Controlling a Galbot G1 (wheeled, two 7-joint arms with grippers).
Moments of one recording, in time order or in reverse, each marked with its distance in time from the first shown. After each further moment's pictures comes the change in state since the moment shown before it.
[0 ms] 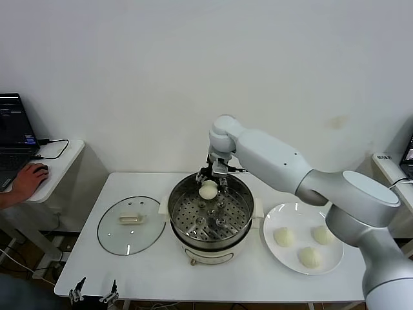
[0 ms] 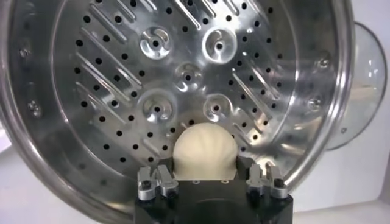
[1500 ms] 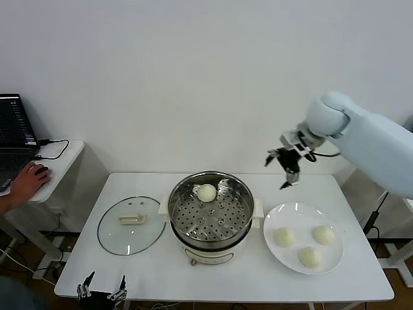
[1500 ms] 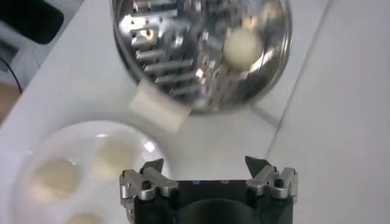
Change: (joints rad) left arm 0.029 0.022 0.039 -0.078 -0.009 0.007 0.011; right arm 0.052 -0.695 0.031 0.450 0.469 -0.959 -0.126
